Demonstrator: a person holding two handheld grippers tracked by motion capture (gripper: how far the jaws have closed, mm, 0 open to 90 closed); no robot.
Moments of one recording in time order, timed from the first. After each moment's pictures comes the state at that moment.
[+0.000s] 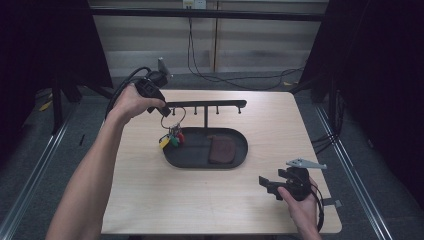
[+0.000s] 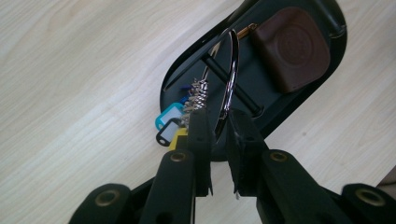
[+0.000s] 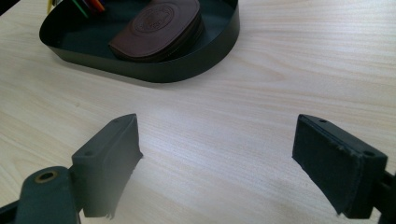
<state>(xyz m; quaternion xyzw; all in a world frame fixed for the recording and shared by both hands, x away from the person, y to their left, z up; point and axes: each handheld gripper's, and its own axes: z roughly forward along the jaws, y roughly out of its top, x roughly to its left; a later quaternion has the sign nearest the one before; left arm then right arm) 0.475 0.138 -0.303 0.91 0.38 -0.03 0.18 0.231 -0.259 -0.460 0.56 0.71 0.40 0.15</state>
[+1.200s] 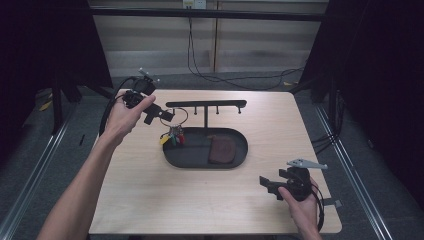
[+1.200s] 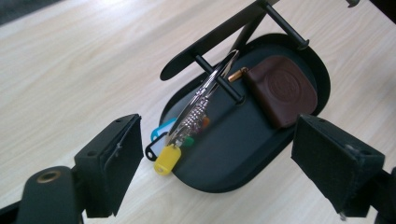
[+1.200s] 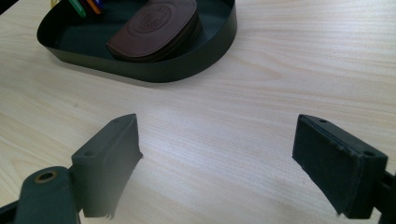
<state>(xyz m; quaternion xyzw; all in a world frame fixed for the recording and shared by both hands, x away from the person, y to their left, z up) 0.427 0.166 -0.313 0.87 0.38 0.04 0.32 0.231 -0.260 -0.460 0.57 0.71 0.40 0.15</state>
